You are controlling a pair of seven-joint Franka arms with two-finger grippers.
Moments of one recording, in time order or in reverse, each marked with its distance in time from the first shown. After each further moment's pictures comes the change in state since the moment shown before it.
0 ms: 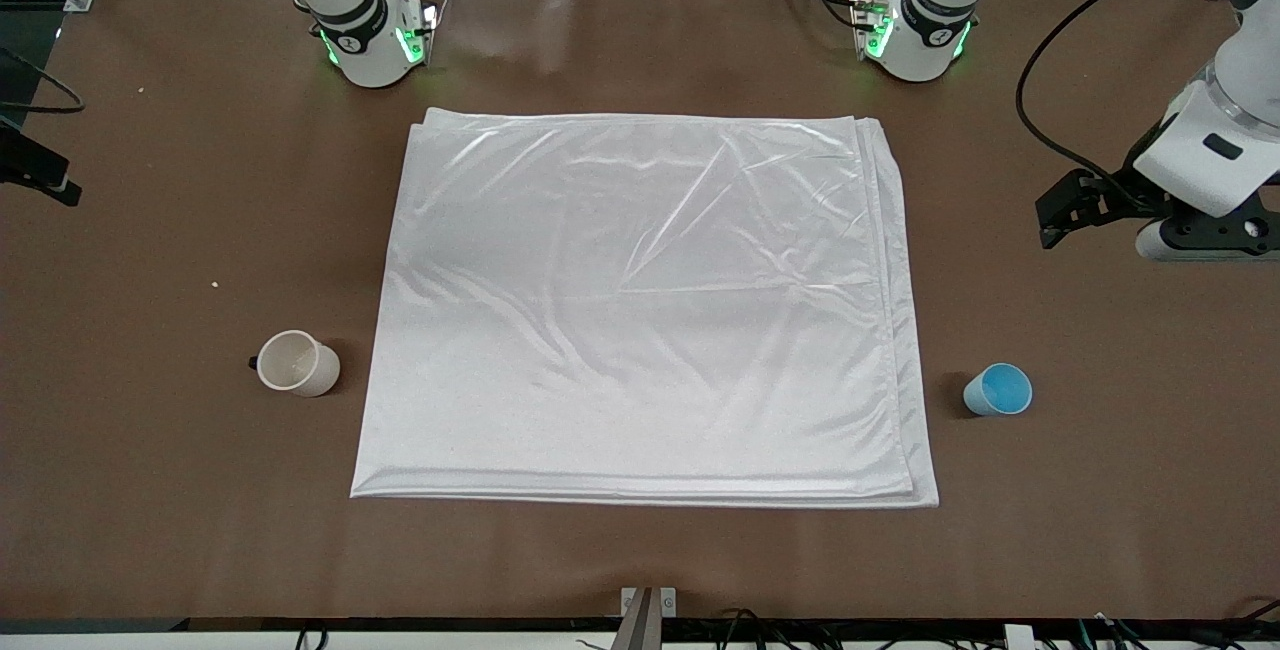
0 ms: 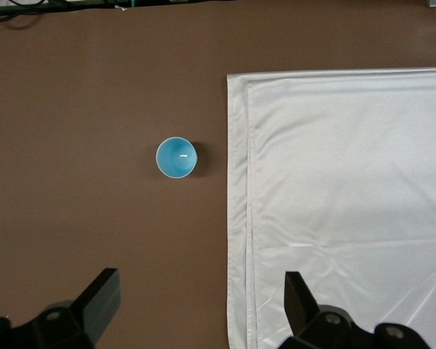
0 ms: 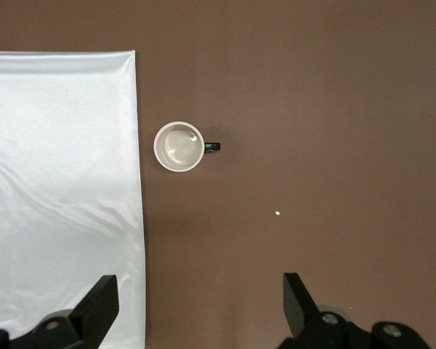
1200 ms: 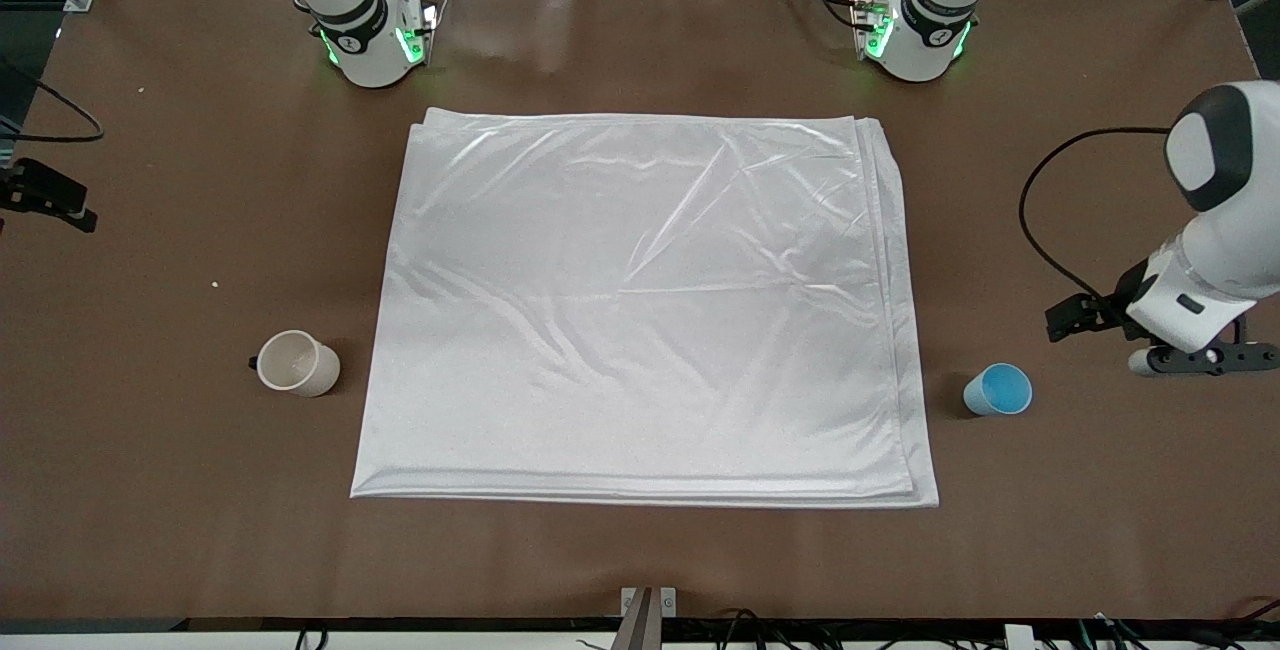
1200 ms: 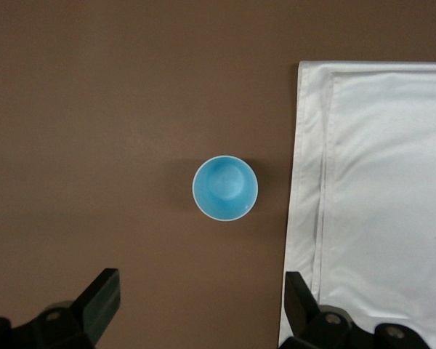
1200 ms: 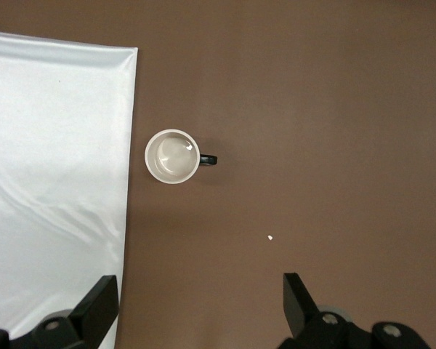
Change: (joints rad) left arm 0.178 0.154 0.009 -0.308 -0.008 0.450 0.103; right arm -0.023 0.003 0.006 -0.127 0.000 0.155 -0.144
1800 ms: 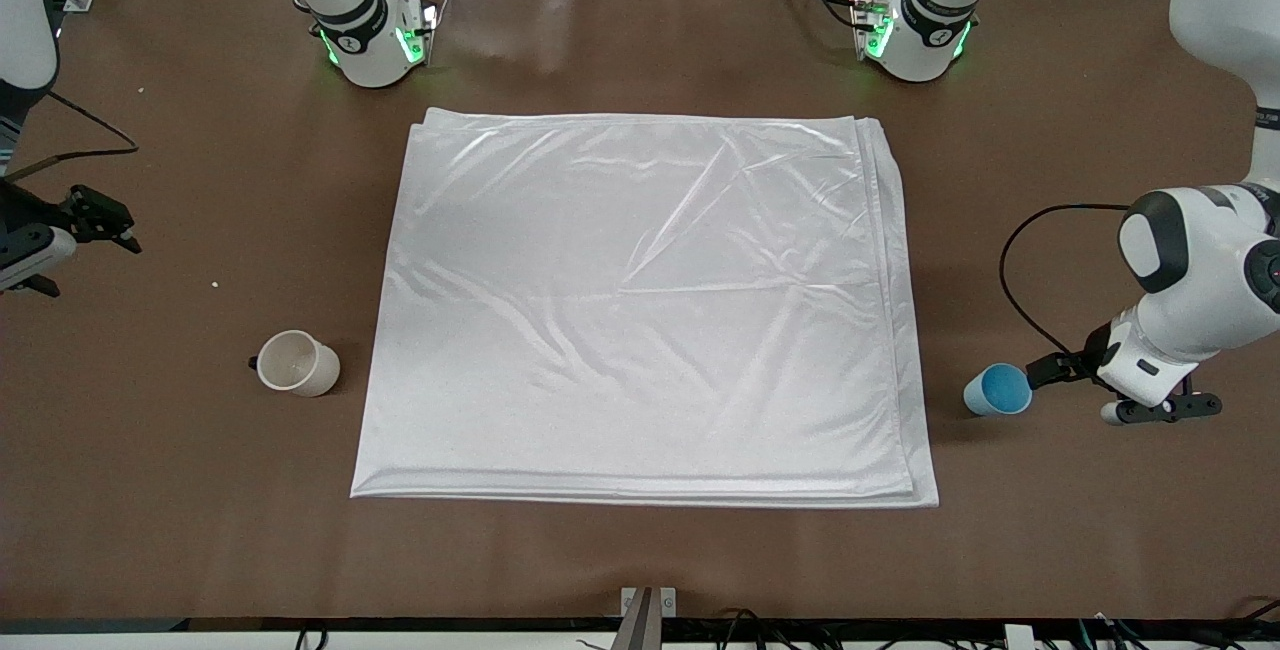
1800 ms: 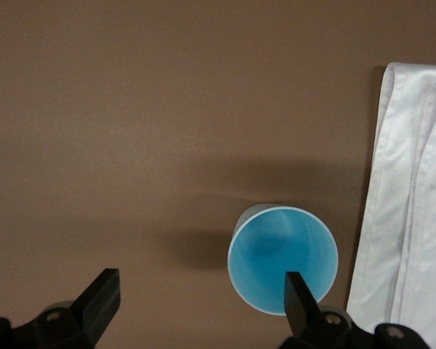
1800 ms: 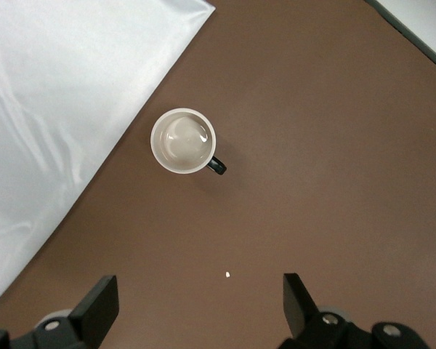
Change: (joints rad) left arm 0.074 0.231 0.003 -0.017 0.001 0.265 0.001; right arm -0.010 0.054 -0.001 -0.123 0.001 0.157 -0.568
